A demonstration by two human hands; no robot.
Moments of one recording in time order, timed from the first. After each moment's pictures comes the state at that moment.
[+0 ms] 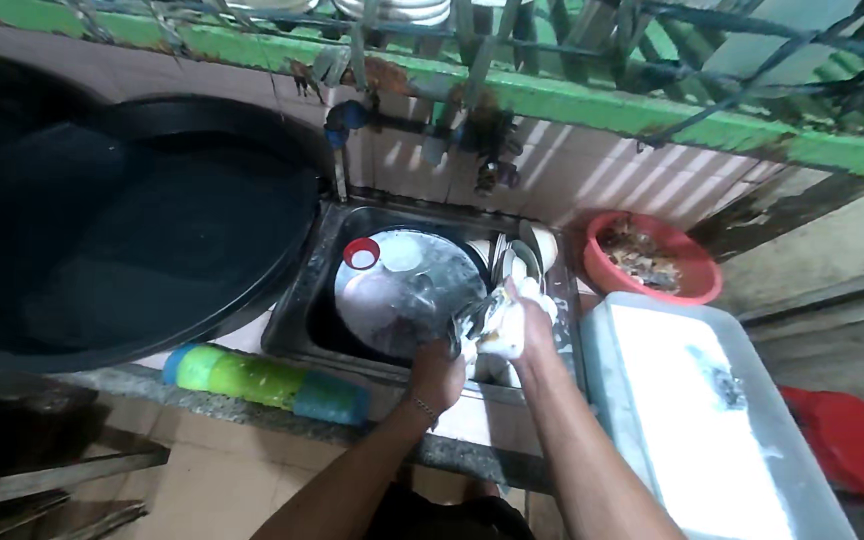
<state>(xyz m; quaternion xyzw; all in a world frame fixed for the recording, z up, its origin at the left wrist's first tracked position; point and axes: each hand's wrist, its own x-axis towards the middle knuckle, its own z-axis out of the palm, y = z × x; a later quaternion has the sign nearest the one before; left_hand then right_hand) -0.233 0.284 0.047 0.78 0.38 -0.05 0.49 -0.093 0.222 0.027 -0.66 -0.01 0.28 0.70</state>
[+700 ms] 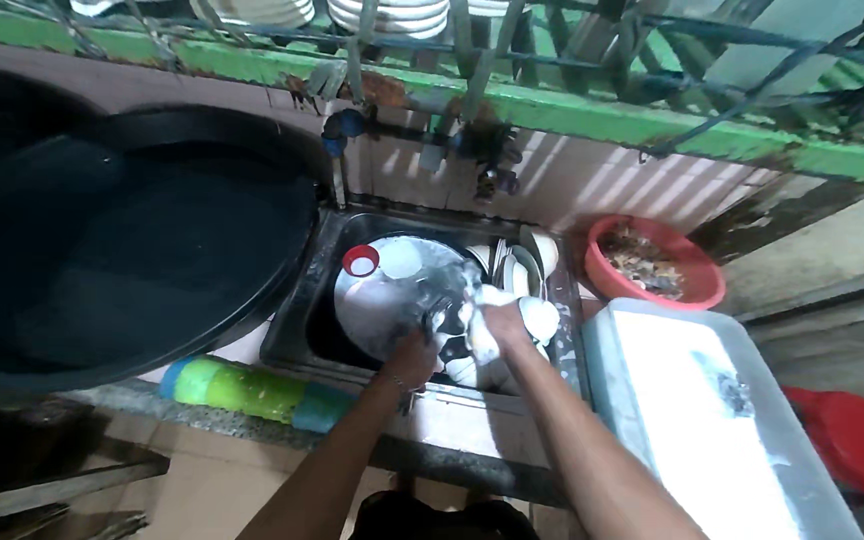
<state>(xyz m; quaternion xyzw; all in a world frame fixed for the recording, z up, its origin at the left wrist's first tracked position) -0.231 0.334 0.027 0.73 0.40 -0.11 0.54 -0.071 0.253 0.010 -0.83 -0.19 0.27 0.44</state>
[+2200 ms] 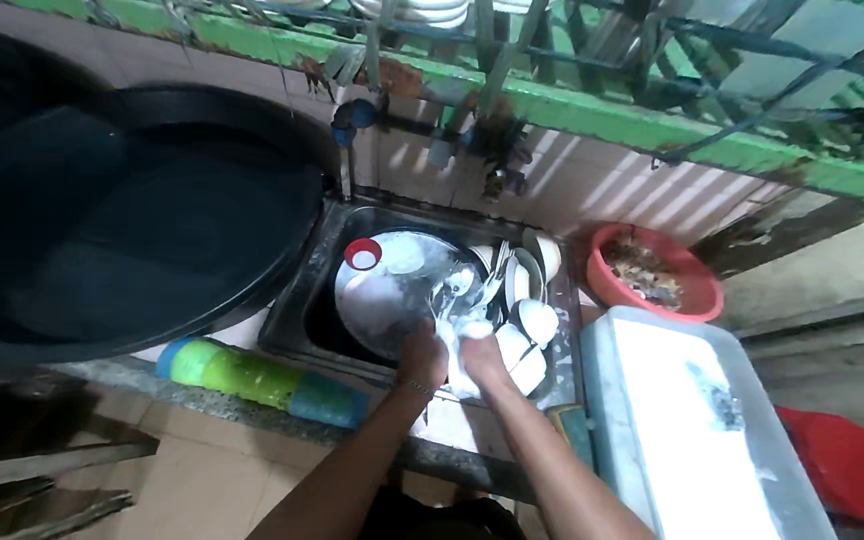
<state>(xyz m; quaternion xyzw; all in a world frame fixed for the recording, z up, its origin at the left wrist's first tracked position) -0.218 0.301 0.029 0.77 0.45 0.00 0.46 -0.136 0.235 0.023 -0.84 -0.27 0.27 0.38</state>
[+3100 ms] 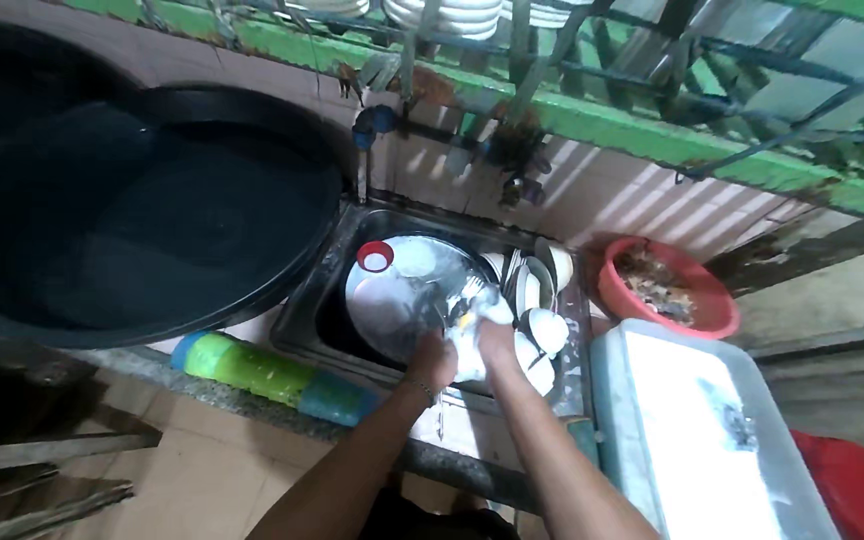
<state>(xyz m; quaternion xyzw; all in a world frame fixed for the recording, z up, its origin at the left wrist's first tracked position) -0.231 0.311 0.041 0.69 0.42 -0.03 0.59 -0.120 0.258 0.019 -0.81 -0.19 0.22 0.50</state>
